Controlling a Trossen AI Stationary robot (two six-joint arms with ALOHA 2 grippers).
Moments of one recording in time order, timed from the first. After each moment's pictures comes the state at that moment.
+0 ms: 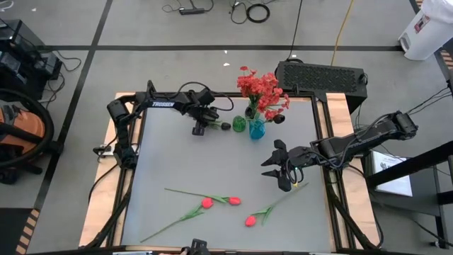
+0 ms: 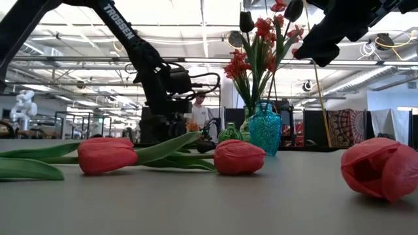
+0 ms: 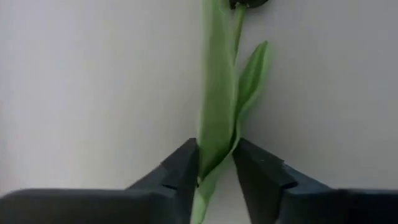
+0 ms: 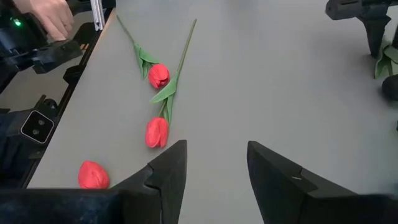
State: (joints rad) left arm 0.60 1.91 1.16 -0.47 0.13 0.77; right arm 0.28 1.07 0.66 -0.17 0.14 0.32
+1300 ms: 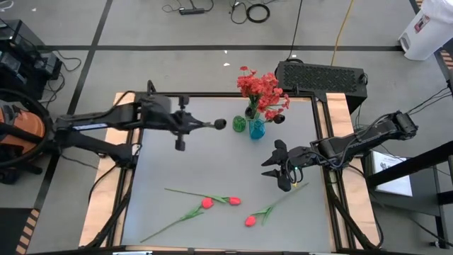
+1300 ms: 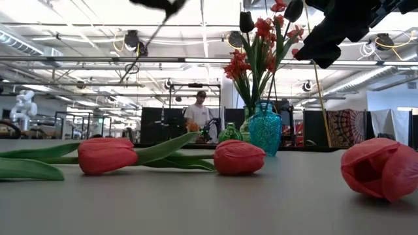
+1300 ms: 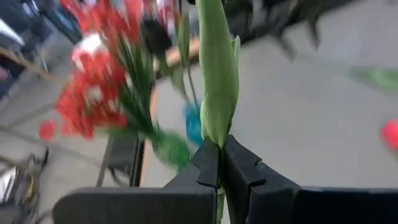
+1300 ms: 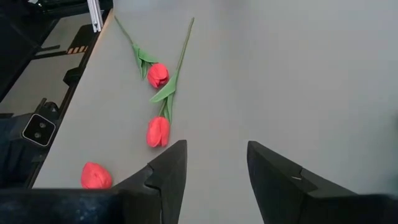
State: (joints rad) left arm 0.13 1.12 1.15 -0.48 0.00 0.48; right arm 0.28 1.07 0.66 -0.18 0.14 0.36
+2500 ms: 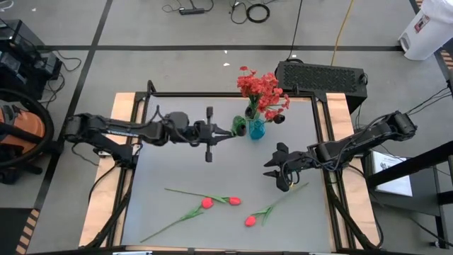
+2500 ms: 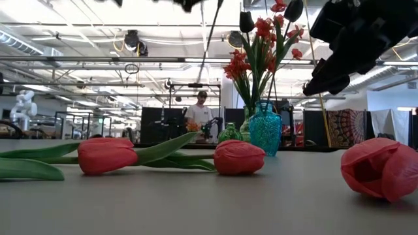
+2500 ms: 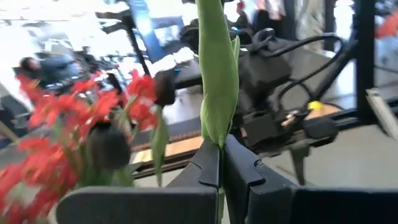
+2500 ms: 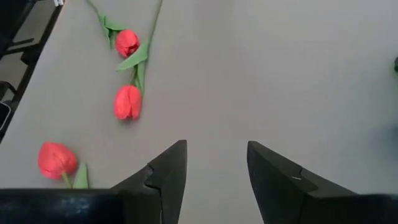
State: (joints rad) left arm 0.04 1.38 0.95 0.43 0.05 0.31; right arm 0.28 1.09 0.51 -0.07 0.18 0.42
